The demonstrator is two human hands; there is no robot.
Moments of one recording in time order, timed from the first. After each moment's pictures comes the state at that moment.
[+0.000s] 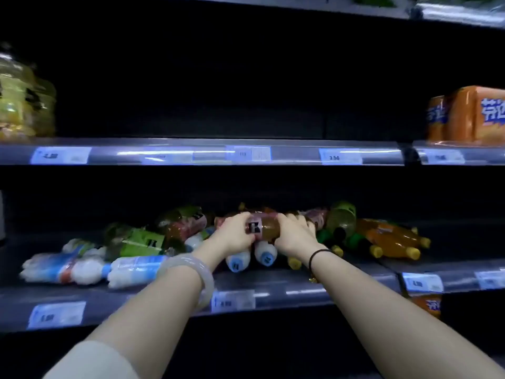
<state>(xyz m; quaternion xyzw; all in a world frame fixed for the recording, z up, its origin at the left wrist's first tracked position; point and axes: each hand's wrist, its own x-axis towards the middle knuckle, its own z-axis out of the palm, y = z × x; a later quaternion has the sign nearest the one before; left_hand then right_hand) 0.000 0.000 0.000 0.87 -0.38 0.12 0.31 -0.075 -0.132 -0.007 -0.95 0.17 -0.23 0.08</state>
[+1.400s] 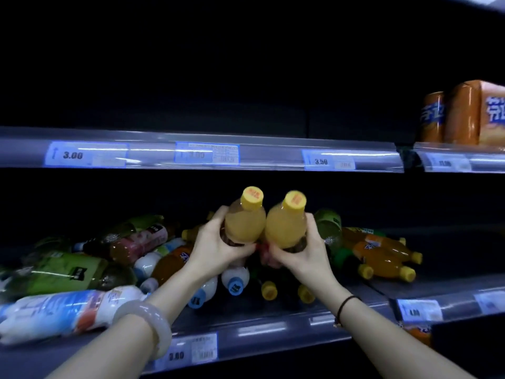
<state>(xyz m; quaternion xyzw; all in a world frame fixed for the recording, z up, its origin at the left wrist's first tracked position) 0.030 -0.055 -0.017 0.66 -0.46 0.18 0.56 -0.073 -0.215 -0.036 -0.76 -0.07 -0.48 0.43</state>
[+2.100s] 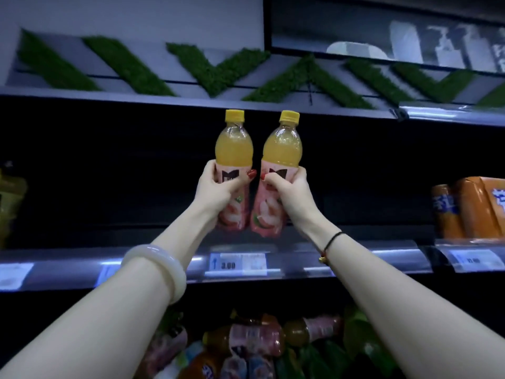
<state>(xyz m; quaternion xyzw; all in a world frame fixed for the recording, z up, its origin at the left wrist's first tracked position) 0.028 -0.020 0.233 0.50 -0.44 0.21 0.72 -0.050 -0.143 0.223 -0.64 -0.16 -0.51 0.55</state>
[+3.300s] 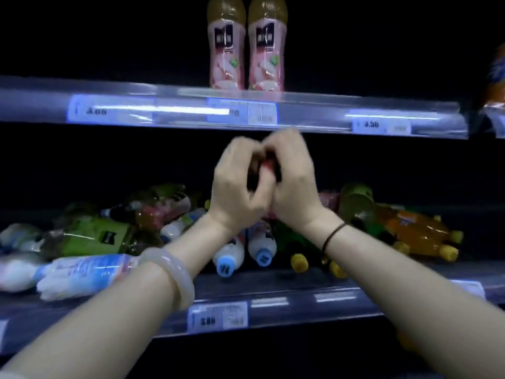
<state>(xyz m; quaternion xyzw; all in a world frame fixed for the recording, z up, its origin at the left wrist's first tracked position) 0.012 -0.041 0.022 0.51 -0.47 0.54 0.47 -0.032 -0.135 0.034 -0.70 -0.23 -0.66 0.12</state>
